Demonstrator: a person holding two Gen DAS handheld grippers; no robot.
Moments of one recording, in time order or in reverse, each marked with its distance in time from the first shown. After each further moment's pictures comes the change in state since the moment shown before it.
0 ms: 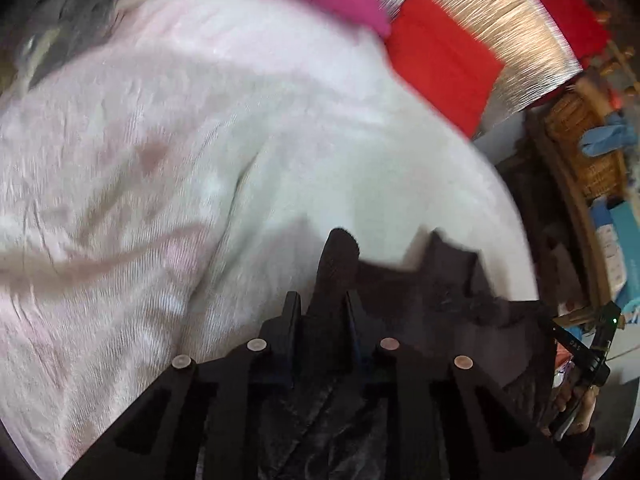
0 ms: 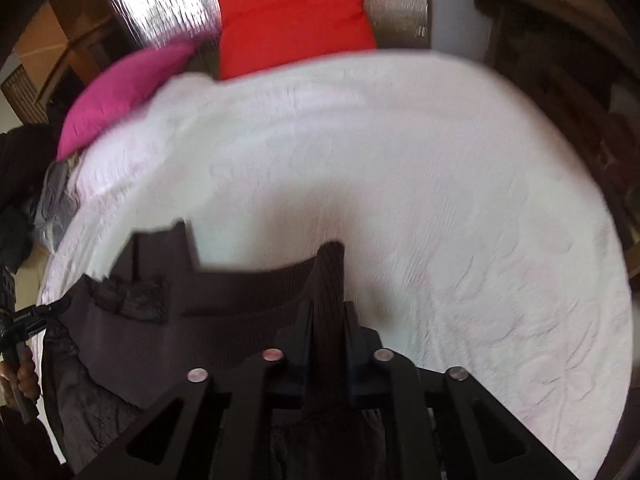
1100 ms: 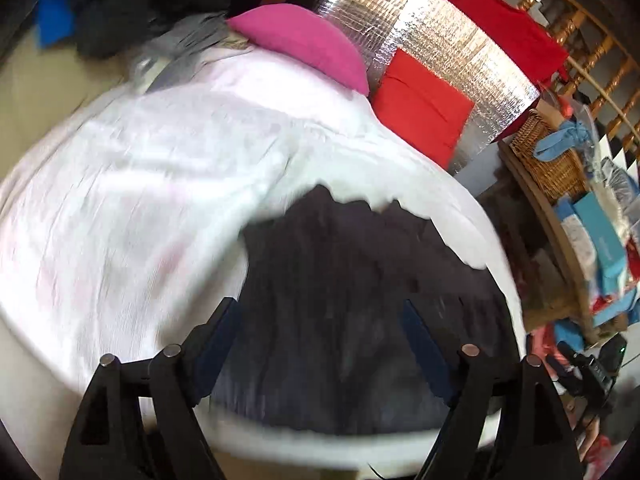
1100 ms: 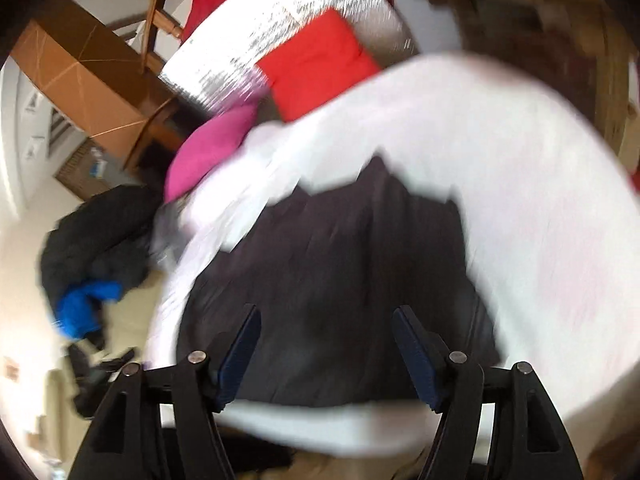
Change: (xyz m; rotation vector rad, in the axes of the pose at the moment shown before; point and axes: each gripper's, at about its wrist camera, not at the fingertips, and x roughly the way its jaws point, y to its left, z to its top) left arm -0.148 -0.004 -0.114 -0.032 -0.165 0.081; right arm -0.187 -0.017 -0.169 0.236 -0.149 0.292
